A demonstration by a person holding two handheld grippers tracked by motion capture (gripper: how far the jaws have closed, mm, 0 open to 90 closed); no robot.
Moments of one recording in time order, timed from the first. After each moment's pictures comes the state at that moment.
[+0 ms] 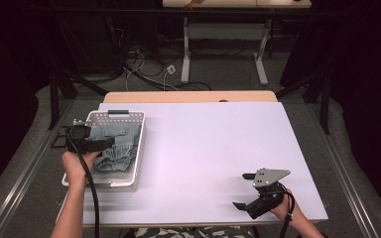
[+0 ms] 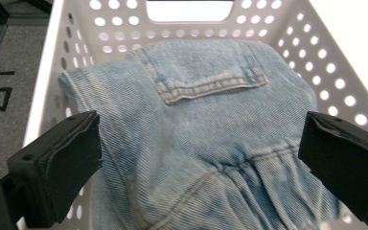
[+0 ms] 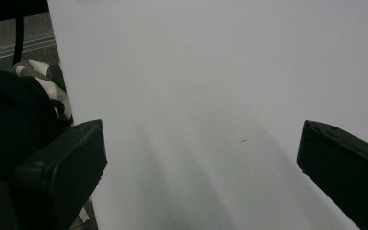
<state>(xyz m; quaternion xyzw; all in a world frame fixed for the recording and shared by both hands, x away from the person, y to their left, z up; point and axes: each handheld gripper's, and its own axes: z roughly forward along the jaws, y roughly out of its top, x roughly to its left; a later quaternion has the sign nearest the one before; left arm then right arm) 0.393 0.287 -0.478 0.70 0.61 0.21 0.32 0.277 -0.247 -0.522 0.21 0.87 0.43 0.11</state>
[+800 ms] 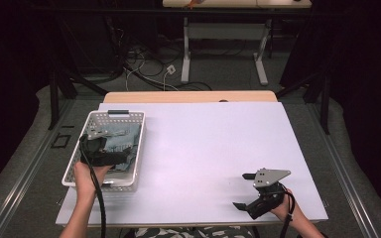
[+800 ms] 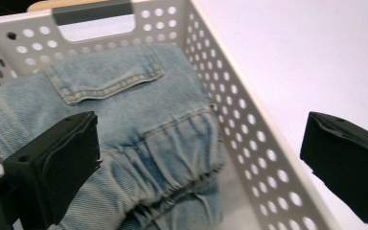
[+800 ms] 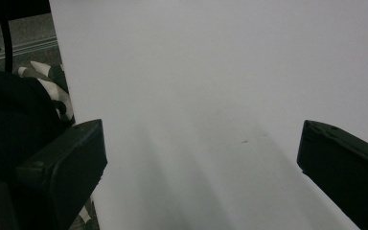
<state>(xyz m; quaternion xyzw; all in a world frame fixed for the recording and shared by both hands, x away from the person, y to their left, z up) 0.346 0.235 -0.464 0.74 0.52 0.22 0.36 0.276 -0.247 -0.521 0.21 0.87 0.43 0.11</state>
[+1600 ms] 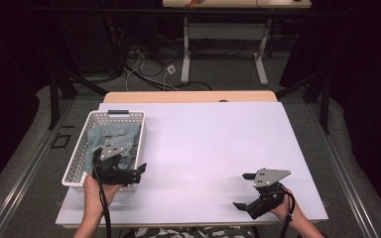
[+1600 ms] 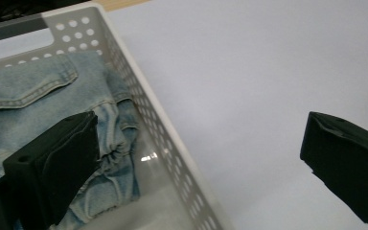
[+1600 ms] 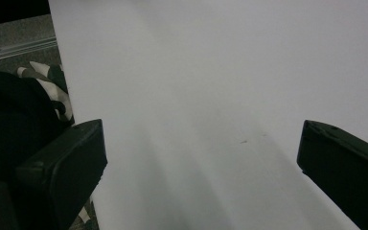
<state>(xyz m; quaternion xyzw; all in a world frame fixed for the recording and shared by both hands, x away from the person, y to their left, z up) 0.297 0.194 -0.458 0.78 0.45 0.21 0.39 0.276 -0.247 -0.521 0.21 0.87 0.43 0.11</state>
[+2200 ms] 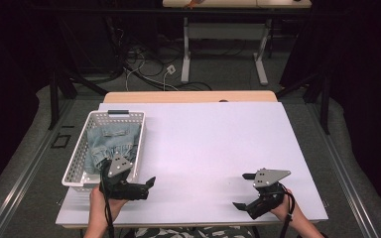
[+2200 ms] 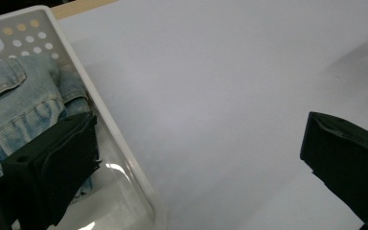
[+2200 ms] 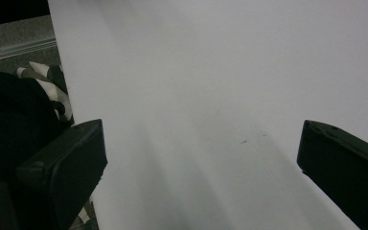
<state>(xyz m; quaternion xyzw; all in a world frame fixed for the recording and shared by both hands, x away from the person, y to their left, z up) 0.267 0.173 -0.465 0.80 0.41 0.20 0.40 0.275 -0.247 -0.522 0.21 0.87 0.43 0.11</state>
